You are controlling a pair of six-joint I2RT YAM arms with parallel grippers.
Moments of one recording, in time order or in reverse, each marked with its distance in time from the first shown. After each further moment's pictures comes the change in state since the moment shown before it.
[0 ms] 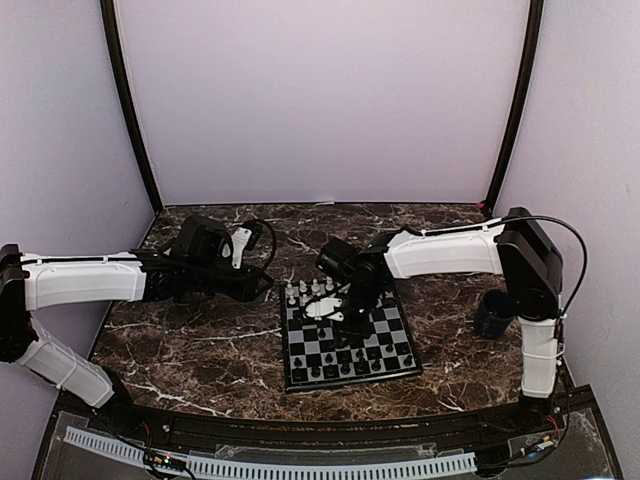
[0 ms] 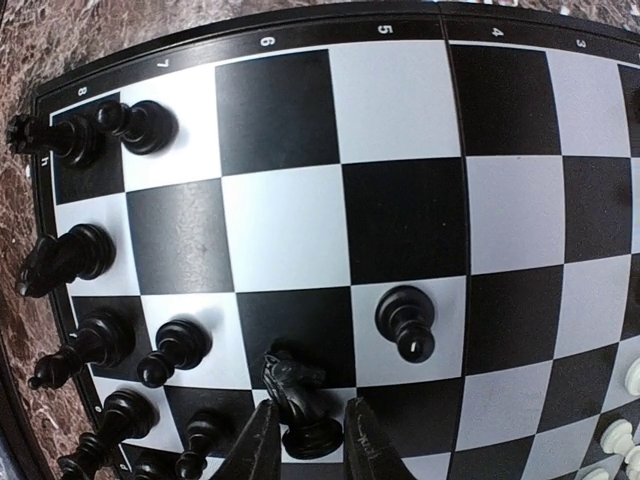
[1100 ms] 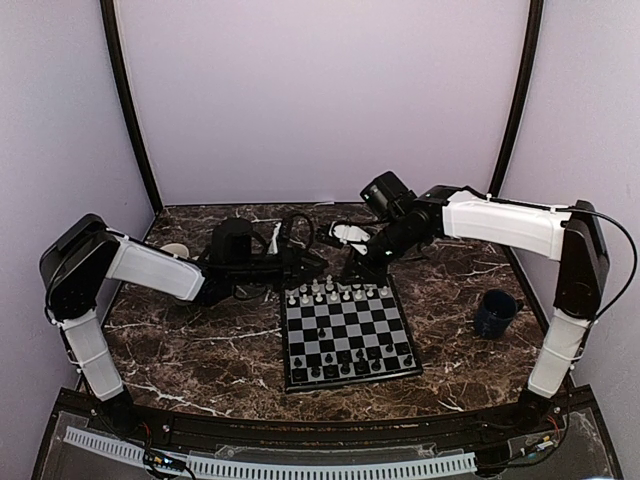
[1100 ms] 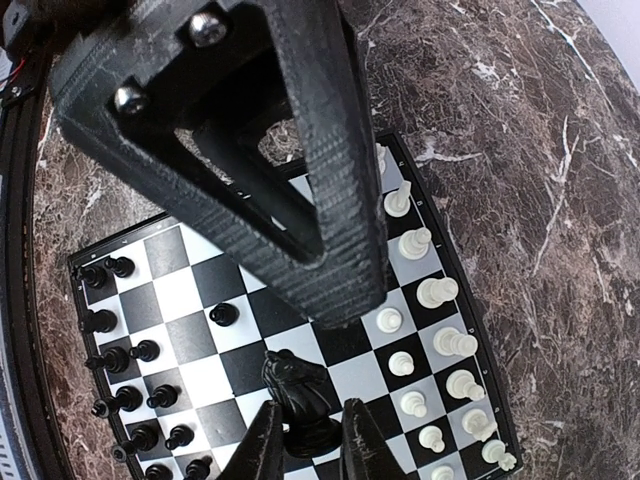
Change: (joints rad) left arm -0.005 0.417 0.082 0.754 0.469 -0.756; right arm -0.191 -0.245 -0.007 0.139 -0.128 0.157
